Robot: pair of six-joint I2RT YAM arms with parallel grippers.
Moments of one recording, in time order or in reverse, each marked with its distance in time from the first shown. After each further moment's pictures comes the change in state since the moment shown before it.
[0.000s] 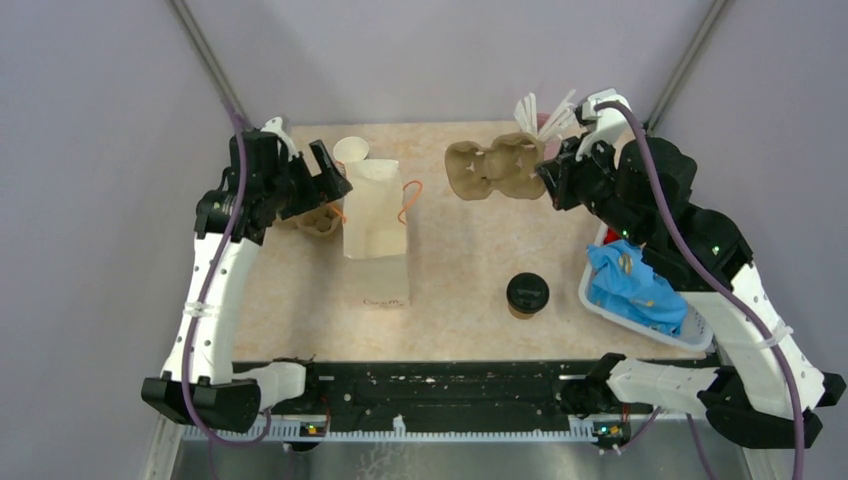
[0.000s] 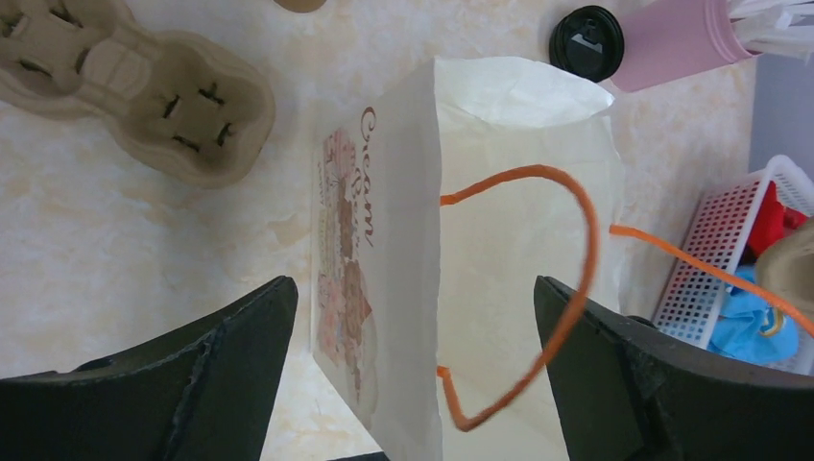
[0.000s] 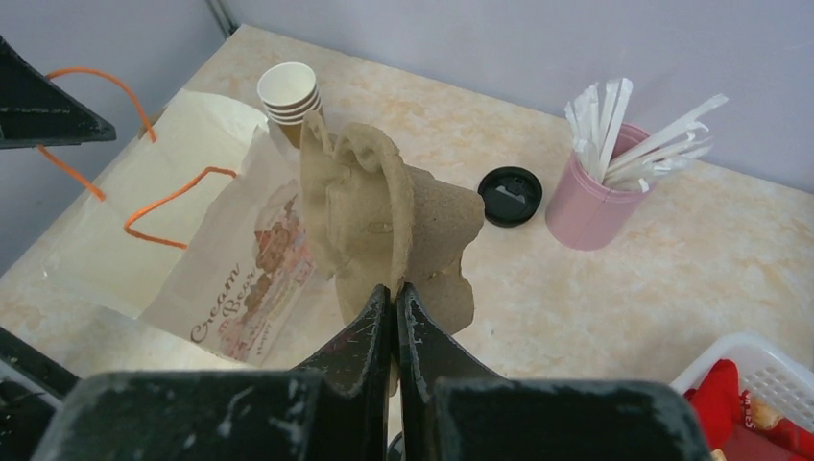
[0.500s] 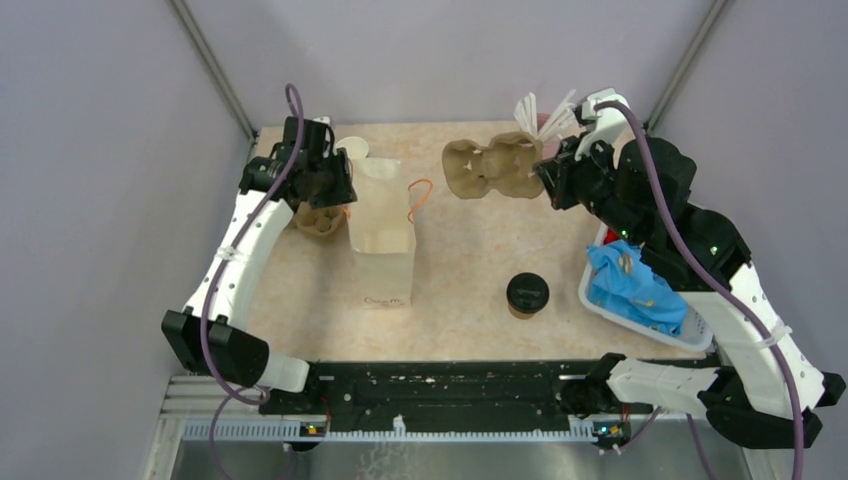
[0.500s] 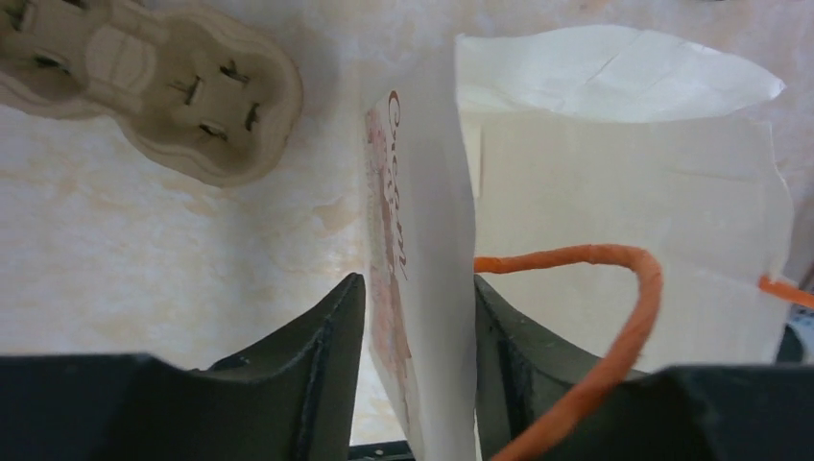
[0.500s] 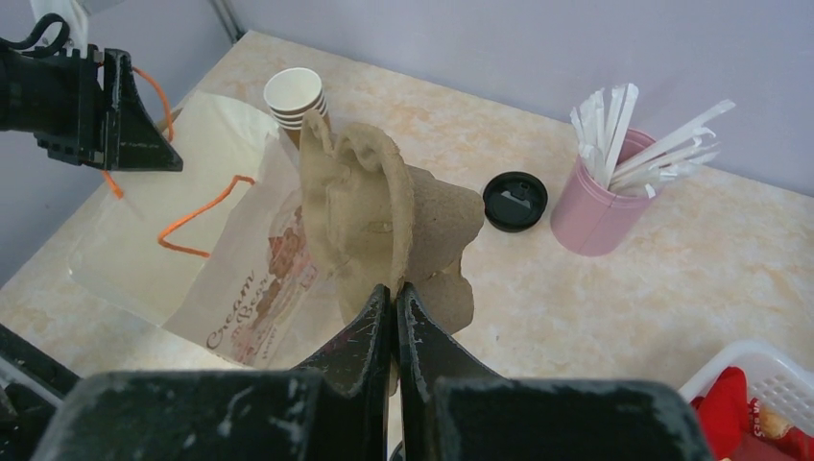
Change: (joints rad) left arm -0.122 0.220 0.083 -0.071 -0.127 0.058; right arm 0.000 0.001 -0.017 0.024 -0.015 0.003
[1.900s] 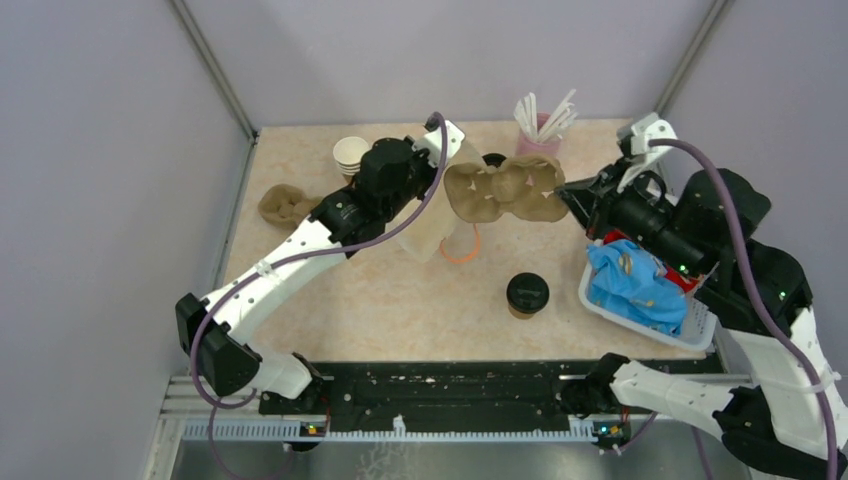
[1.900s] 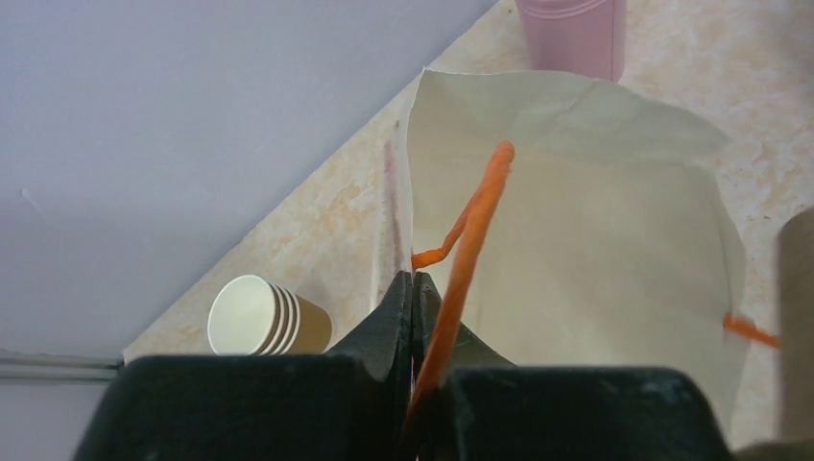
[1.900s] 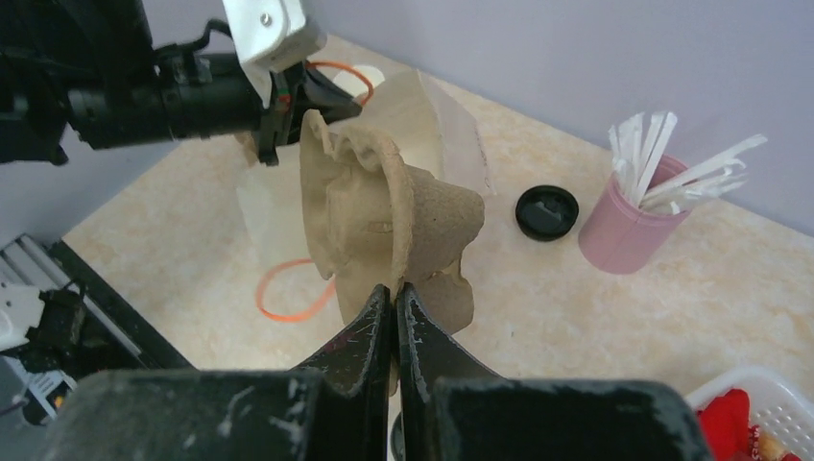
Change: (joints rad) left arm -0.509 -0.009 -0.151 0.733 -0.253 0.722; right arm -0.001 -0.154 0.026 -0.092 -0.138 -0.052
